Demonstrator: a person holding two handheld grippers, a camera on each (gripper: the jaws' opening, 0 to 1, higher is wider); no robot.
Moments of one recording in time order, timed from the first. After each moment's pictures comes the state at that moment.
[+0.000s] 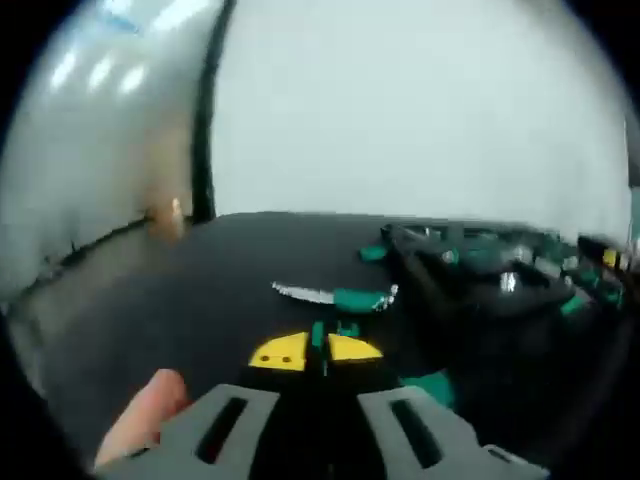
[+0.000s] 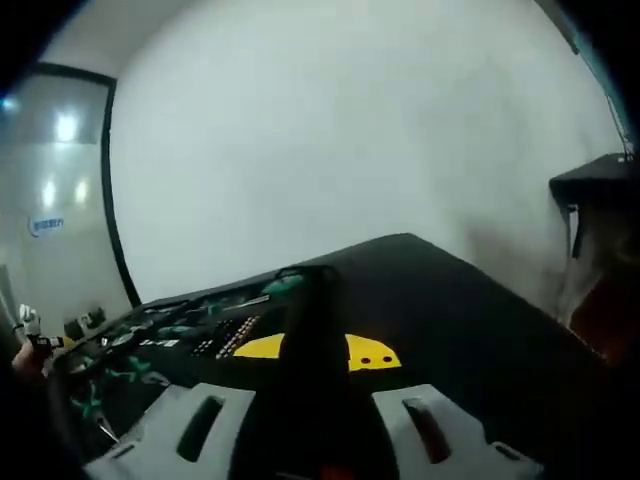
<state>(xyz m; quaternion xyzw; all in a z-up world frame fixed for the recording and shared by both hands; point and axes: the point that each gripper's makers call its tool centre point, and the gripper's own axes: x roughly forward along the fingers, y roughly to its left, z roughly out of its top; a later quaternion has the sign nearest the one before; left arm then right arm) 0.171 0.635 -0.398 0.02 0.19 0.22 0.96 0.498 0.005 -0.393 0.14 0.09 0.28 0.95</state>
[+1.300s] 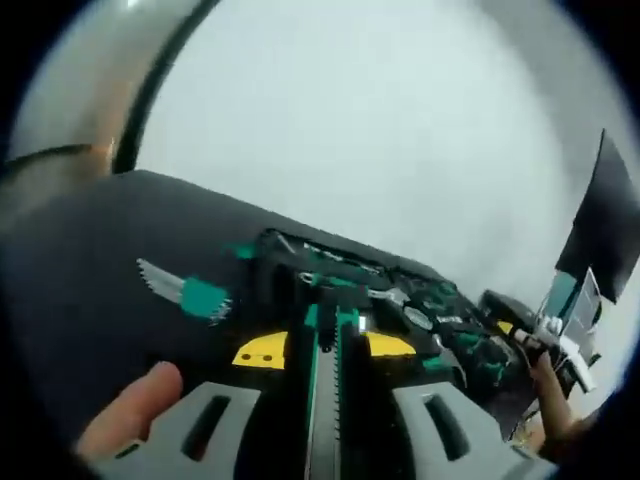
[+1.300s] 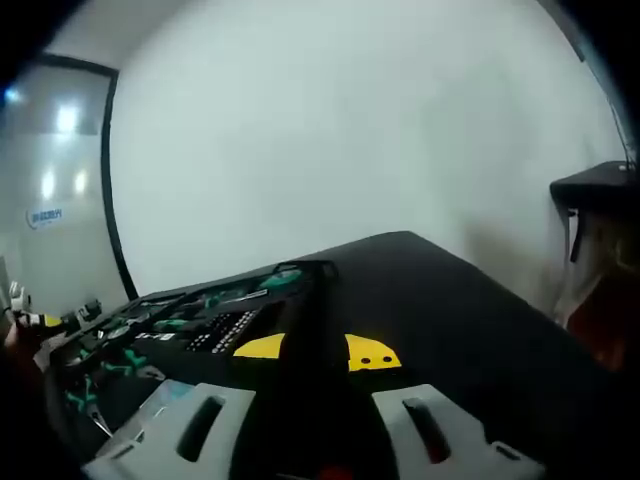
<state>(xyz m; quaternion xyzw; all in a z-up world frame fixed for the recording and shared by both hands) 0.225 0.497 -0.361 -0.17 0.15 0.06 0.97 0.498 0.005 -0.396 0.13 0.09 0.27 0.95</state>
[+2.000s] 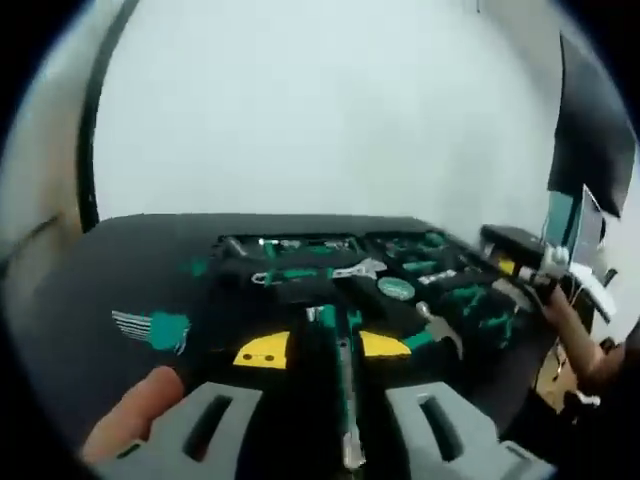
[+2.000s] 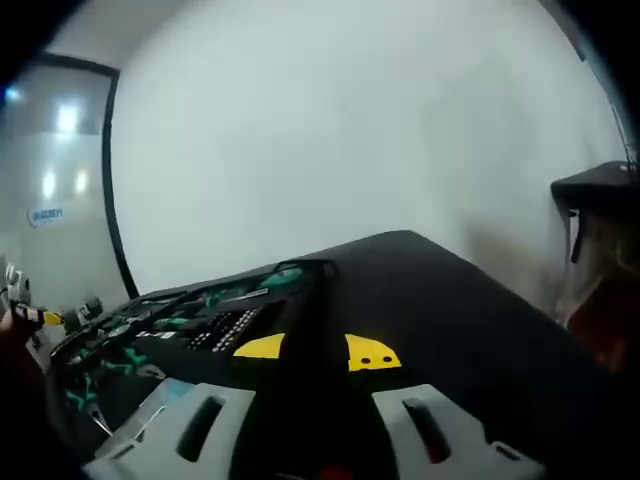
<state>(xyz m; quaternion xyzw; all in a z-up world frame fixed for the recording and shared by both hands) 0.212 0.465 -0.354 -0.06 0.22 -0.01 0.97 0.498 0.008 -0.397 0.12 0.09 0.27 0.95</state>
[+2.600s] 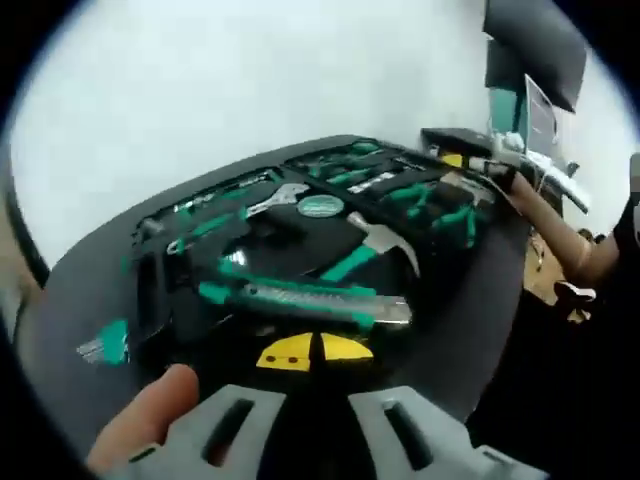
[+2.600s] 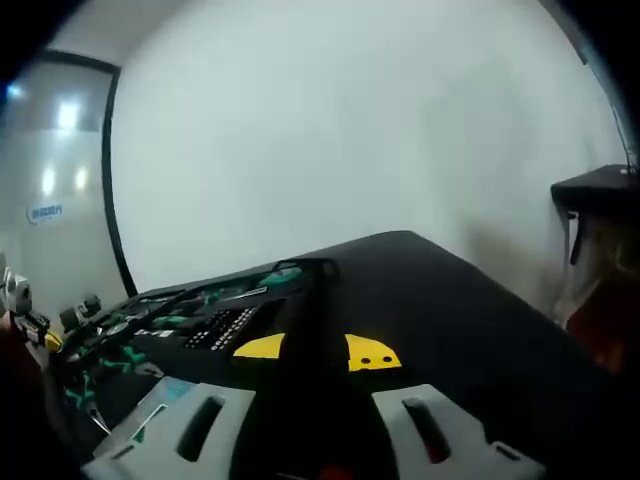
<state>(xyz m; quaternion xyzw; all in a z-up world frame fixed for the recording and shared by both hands) 0.227 0.382 -0.387 0.06 0.28 -0.17 0.94 0.497 0.009 -0.397 0.12 0.09 0.27 0.95</state>
